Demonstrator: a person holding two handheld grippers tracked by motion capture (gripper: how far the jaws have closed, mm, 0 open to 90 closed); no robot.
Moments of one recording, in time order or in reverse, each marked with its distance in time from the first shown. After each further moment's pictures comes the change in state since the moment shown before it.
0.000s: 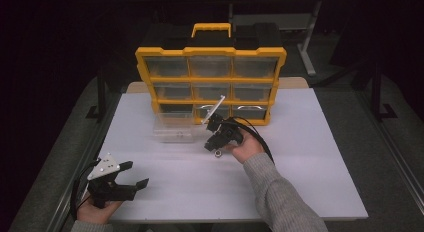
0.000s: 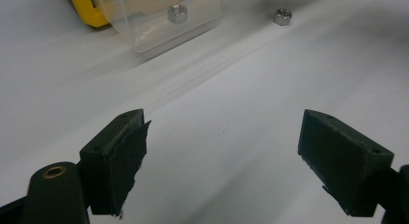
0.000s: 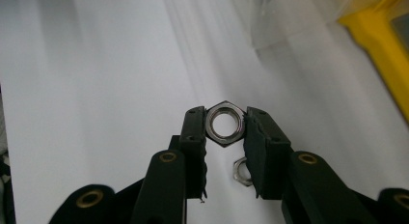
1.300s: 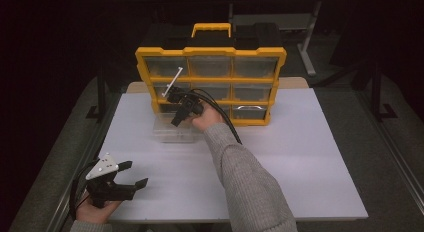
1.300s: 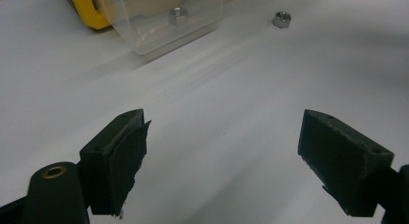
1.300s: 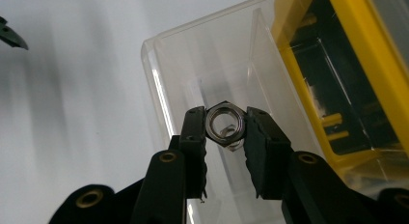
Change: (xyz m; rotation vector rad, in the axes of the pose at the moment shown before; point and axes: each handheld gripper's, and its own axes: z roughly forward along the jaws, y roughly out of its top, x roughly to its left) left arm 0.002 0.000 -0.002 -0.013 -0.005 -0.005; right arm -0.018 0.121 0.031 0.028 0.014 -0.019
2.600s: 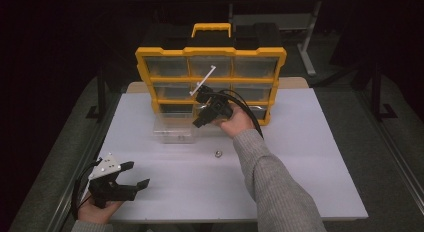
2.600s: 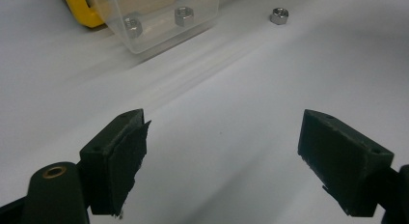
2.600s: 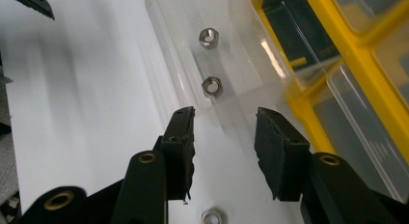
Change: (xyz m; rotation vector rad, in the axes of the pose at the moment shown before) left arm -0.003 0.000 0.004 0.011 -0.006 0.010; right arm 0.002 -0.067 -0.063 -0.084 -0.053 0.037
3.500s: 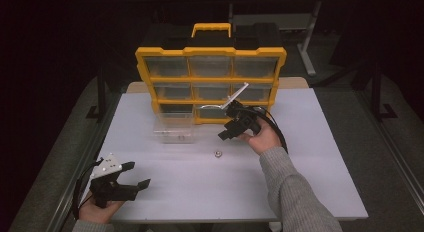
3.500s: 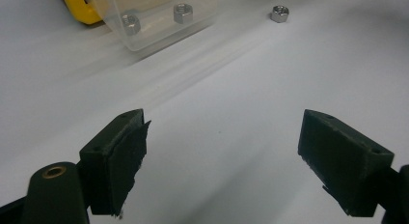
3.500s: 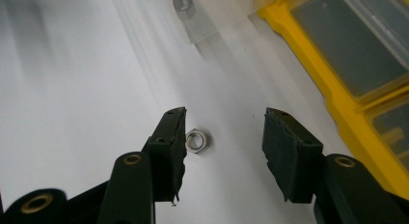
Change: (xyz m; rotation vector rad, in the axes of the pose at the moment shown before) left arm 0.000 0.000 0.003 0.006 -0.004 -0.009; right arm -0.011 -0.082 -0.007 -0.004 -0.036 0.101
